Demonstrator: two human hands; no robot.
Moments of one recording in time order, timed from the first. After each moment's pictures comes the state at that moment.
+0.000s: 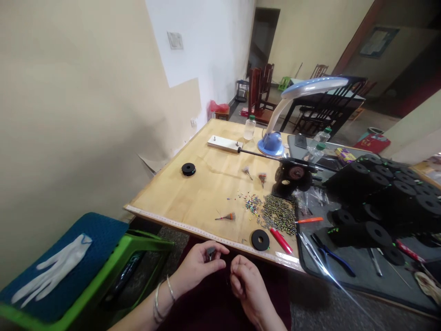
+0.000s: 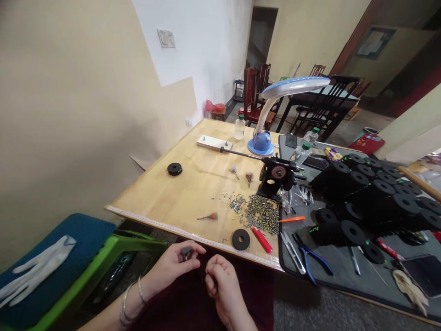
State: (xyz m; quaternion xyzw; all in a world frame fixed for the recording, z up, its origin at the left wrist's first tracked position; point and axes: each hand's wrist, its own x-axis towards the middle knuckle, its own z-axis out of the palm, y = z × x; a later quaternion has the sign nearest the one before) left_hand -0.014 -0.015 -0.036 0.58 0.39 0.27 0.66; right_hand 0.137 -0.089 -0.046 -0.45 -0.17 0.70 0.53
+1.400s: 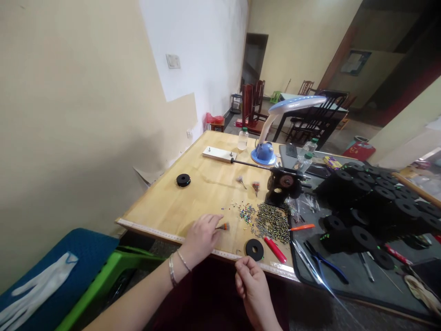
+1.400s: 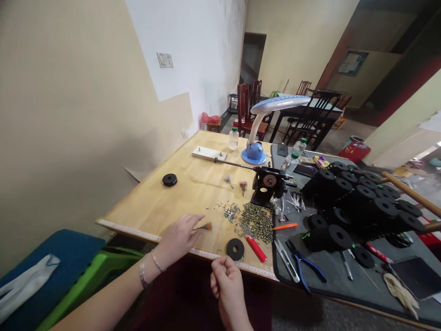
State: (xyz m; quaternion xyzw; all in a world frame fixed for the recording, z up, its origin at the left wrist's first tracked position) left_hand 0.016 0.047 -0.004 0.87 0.43 0.19 0.16; right_hand 0.155 -0.080 -0.053 -0.54 -0.18 0.59 0.58
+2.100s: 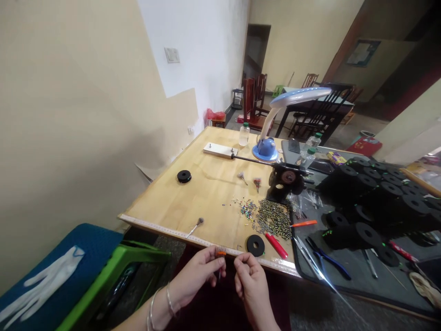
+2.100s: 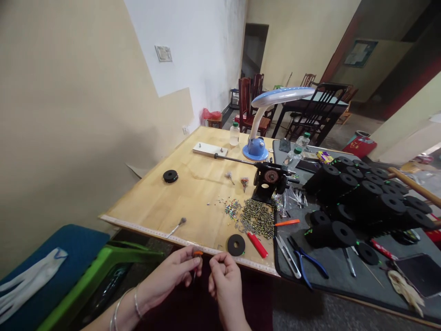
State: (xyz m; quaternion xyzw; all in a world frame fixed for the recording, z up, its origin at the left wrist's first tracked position) left_hand 0.009 -0.021 -0.015 0.44 0.41 0.22 0.77; right_hand 0.149 -0.085 -0.053 -0.55 -0.22 0.56 0.57
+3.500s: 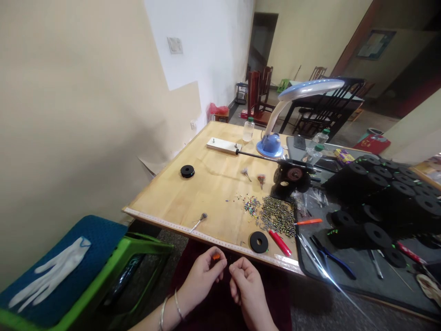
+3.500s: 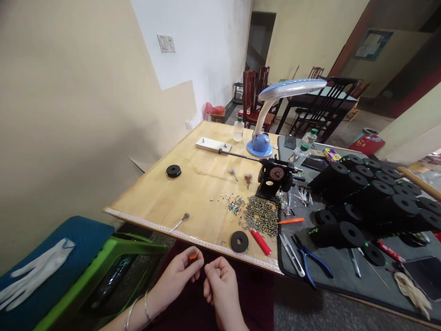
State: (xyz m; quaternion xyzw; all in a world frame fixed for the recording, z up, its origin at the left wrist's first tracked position) left_hand 0.012 -0.038 -0.042 0.49 0.46 0.29 0.68; right_hand 0.135 -0.094 -0.053 -0.58 -0.22 0.61 0.50
